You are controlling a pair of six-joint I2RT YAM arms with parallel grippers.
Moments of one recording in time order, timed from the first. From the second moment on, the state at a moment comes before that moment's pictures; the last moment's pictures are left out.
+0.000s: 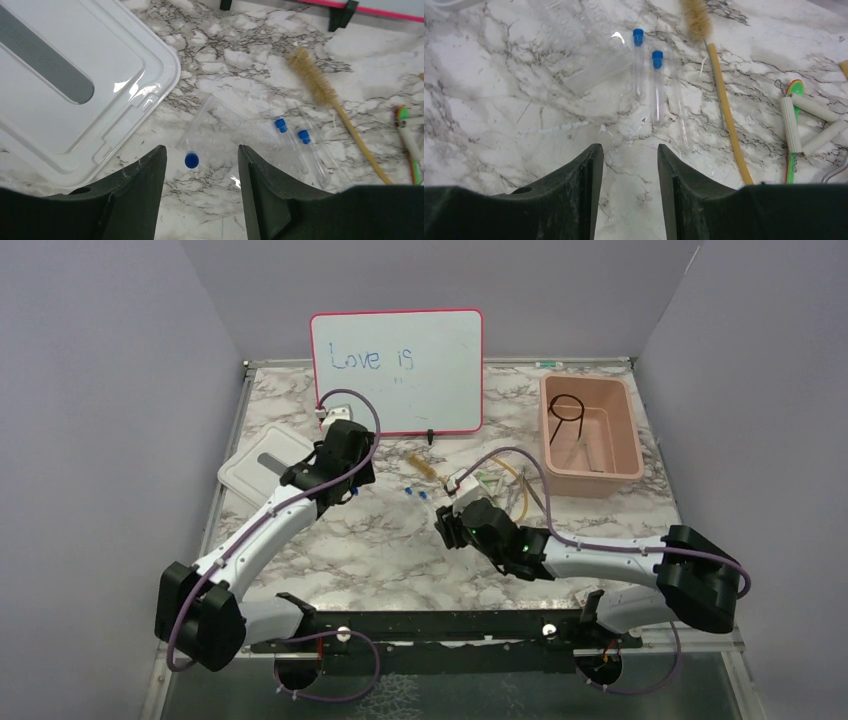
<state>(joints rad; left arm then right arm) -0.48 1.25 0.94 -0.51 -0.37 -0.51 1.09 1.32 0.58 0.26 0.36 0.23</state>
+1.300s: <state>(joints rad) -0.47 0.87 0.72 -0.34 0.01 -0.44 0.97 1.88 1.16 -0.28 0.34 0.31</state>
